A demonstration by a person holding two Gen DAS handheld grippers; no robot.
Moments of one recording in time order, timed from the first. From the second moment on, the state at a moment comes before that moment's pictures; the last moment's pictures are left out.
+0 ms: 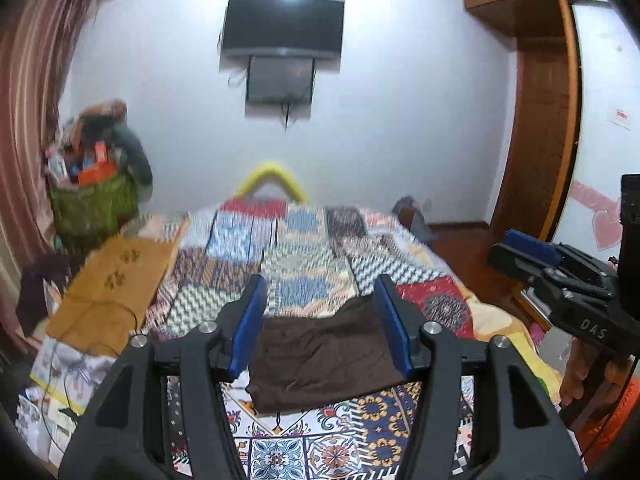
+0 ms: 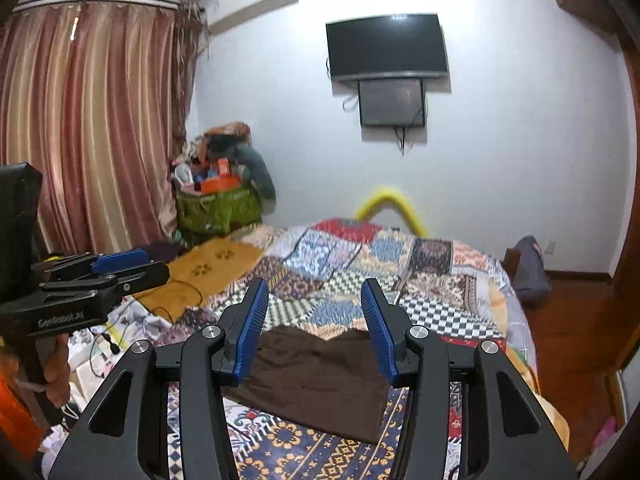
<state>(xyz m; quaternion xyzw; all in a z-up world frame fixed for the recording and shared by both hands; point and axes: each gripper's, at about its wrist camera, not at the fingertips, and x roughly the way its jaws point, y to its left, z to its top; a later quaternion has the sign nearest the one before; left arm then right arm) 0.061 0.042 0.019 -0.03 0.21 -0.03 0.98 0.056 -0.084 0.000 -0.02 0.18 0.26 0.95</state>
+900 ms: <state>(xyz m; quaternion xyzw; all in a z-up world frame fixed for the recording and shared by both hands) 0.005 0.031 0.016 -0.04 0.15 0.00 0.99 0.008 -0.090 -0.002 -0.01 0.13 0.20 0.97</state>
